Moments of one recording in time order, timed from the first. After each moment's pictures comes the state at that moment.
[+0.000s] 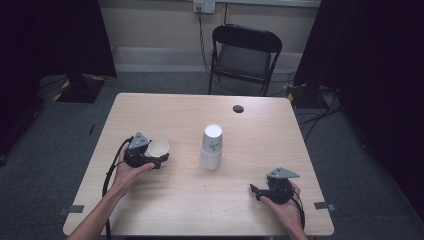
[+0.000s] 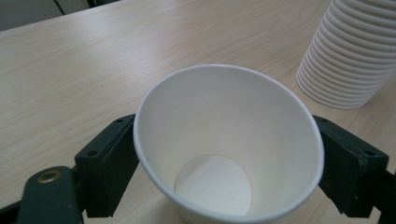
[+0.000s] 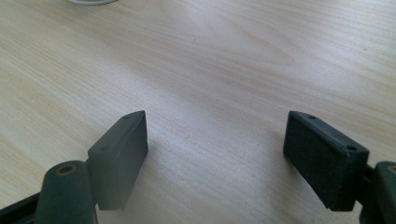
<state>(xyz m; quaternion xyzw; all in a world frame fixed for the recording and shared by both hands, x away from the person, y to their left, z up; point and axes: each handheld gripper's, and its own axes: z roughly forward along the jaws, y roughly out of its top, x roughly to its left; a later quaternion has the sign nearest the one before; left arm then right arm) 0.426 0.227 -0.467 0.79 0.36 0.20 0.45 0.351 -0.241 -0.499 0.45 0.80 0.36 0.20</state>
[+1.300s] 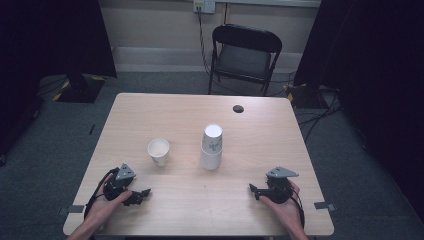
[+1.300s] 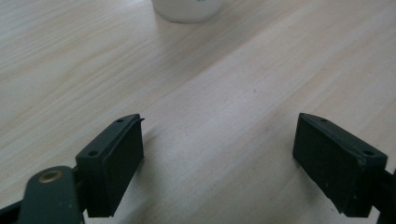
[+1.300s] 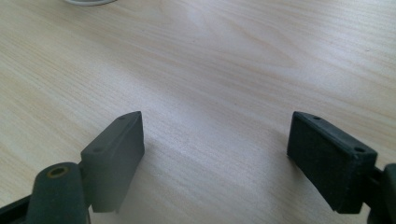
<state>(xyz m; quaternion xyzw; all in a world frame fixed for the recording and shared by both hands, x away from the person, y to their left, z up) 0.342 0.258 -0.494 0.83 0.41 0.16 0.33 0.354 -0.239 -0.499 0.45 0.80 0.35 0.20</state>
